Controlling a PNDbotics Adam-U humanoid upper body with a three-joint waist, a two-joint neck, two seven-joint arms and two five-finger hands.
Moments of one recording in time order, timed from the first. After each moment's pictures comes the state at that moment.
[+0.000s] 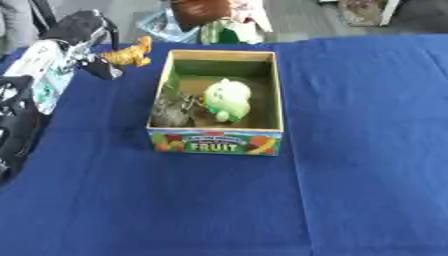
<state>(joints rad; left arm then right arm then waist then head) -0.83 0.68 -0.14 -1.11 -0.93 0.00 -0.15 -0.60 -0.64 0.07 -1.55 0.08 -0.22 0.00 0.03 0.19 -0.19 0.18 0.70</state>
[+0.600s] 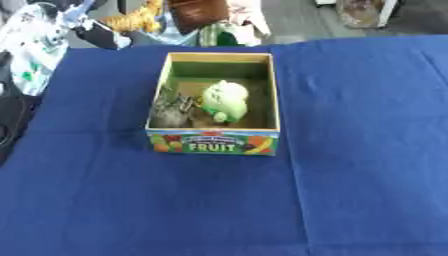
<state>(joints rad) -0.85 0.70 -0.19 -1.37 -0.81 -0.01 -0.19 -0.59 -0.64 0.07 -1.55 0.08 -0.22 0.00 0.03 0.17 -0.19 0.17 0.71</state>
